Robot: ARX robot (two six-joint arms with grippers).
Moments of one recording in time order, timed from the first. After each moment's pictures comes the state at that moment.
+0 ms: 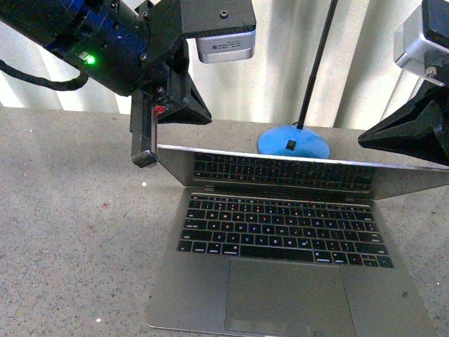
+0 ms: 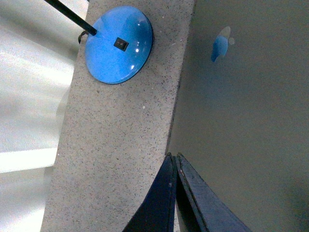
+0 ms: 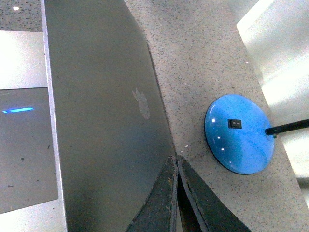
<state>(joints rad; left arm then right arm) -0.33 1.83 1.29 -0.25 0.37 1.15 0.03 1.71 0.99 -0.15 -0.71 -1.15</state>
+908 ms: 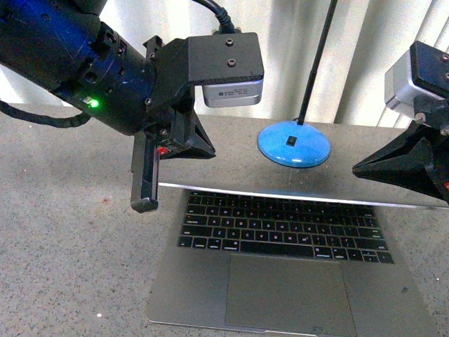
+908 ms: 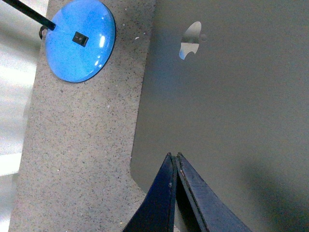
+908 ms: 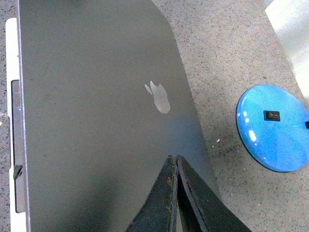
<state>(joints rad) -0.37 1.83 1.18 -0.21 0.36 1.16 0.03 1.74 0.90 -0.08 -0.72 -1.14</state>
